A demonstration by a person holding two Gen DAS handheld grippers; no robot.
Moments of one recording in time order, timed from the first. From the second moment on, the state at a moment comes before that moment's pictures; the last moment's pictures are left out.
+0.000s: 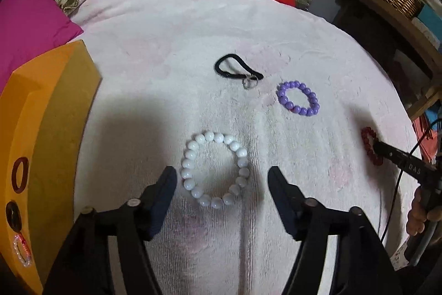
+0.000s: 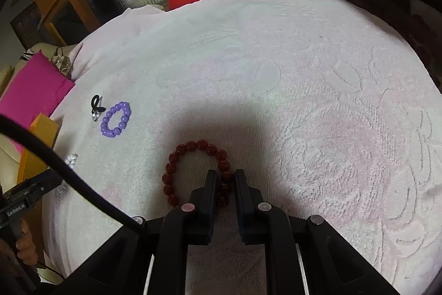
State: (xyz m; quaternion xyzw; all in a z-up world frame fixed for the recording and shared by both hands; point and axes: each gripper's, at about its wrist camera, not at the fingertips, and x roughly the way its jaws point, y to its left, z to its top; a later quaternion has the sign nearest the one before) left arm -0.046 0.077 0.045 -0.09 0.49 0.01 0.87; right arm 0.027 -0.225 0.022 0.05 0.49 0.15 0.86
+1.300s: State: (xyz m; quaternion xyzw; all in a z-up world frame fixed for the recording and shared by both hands) left arm -0.044 0.031 0.055 -0.06 0.46 -0.07 0.89; right arm 0.018 -0.243 0.039 0.10 0.48 0.18 0.85
